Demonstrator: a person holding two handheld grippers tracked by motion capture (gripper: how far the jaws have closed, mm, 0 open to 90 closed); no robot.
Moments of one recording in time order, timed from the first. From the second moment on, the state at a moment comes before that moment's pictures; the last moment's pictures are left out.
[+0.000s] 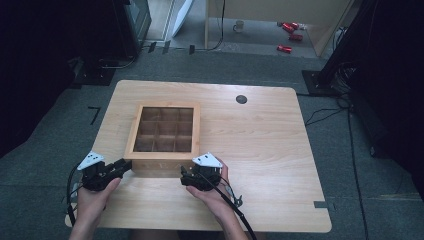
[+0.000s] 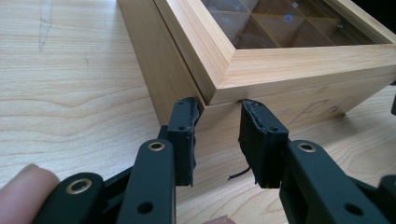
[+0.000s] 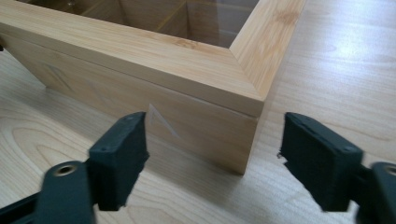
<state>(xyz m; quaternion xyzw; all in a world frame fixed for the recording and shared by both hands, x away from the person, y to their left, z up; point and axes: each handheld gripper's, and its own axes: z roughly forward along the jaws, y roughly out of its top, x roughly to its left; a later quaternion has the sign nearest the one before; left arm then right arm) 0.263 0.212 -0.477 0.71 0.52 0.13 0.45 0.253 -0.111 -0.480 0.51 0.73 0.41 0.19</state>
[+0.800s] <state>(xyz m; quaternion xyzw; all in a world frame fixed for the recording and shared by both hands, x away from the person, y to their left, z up) 0.262 0.216 -0.478 0.71 0.51 0.13 0.46 0.257 -0.119 -0.478 0.52 0.71 0.44 0.19</state>
